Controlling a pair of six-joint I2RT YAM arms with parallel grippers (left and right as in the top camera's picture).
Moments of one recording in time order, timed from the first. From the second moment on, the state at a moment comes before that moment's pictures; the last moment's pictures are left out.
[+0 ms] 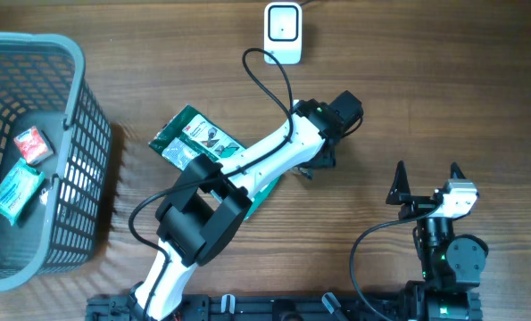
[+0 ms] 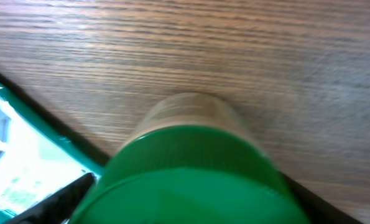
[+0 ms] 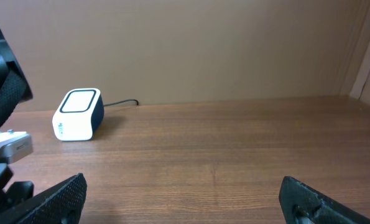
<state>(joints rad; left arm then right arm) -0.83 2.17 1.71 -1.04 -0.18 -0.86 -0.07 0.03 0.01 0.00 -0.04 0.04</state>
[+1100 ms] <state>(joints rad) 0.47 1.28 1.72 -1.29 -0.50 -0.99 -0.07 0.03 0.01 0.00 -0.04 0.04</state>
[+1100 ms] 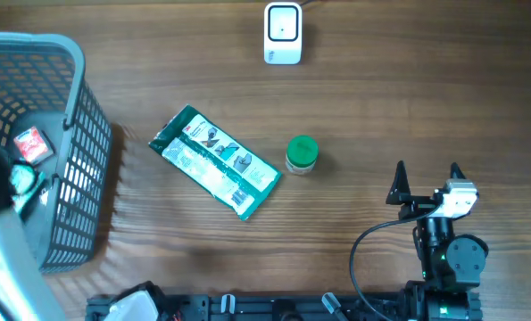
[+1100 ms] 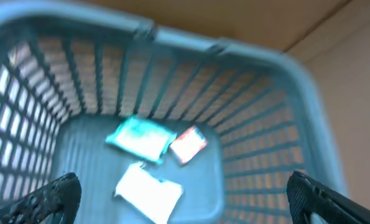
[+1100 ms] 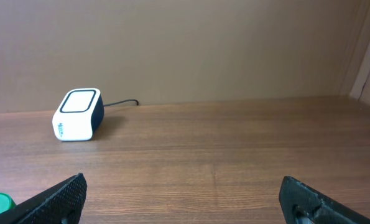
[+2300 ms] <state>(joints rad) 0.60 1.94 1.34 -1.03 -0.19 -1.38 -0.07 0.03 0.01 0.00 -0.04 0.04</state>
